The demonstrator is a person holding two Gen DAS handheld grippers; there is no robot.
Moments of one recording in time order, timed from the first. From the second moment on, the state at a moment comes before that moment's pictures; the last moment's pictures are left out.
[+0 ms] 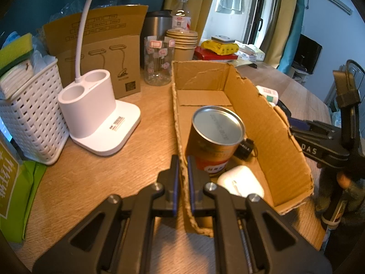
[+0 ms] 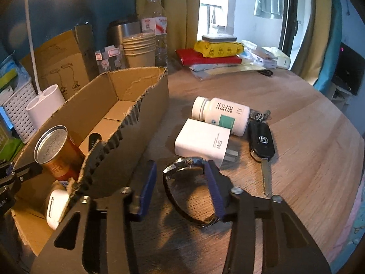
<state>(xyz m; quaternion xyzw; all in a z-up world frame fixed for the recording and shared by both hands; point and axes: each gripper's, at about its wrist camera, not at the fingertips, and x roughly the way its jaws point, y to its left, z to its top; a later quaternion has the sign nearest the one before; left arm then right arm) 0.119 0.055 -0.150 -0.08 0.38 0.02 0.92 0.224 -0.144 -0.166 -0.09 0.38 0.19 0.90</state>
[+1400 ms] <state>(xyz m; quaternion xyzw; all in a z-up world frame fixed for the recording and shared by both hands) 0.118 0.055 -0.150 -0.08 0.38 0.02 0.92 0.209 -0.153 -0.148 -0.08 0.35 0.21 0.91</state>
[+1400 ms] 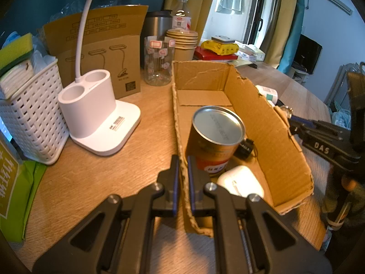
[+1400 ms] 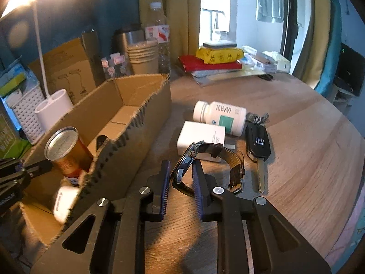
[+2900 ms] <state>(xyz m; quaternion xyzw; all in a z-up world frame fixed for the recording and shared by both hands) 0.116 0.054 -0.150 -0.08 0.38 0.02 0.92 0.212 -0.068 -0.114 -0.11 0.30 0.33 0.89</state>
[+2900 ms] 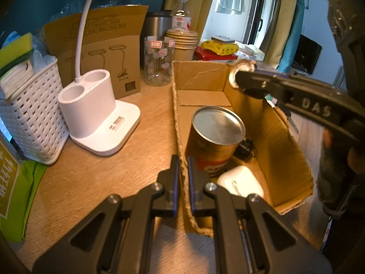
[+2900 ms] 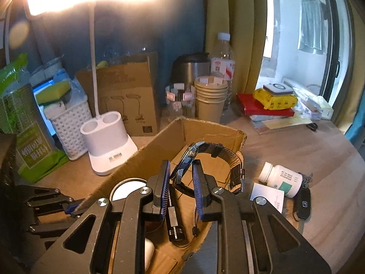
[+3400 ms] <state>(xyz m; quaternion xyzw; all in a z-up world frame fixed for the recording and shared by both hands) 0.117 0.055 -0.151 -0.08 0.38 0.02 0.92 0.213 -0.047 -0.118 -0.15 0.30 0.35 0.87</state>
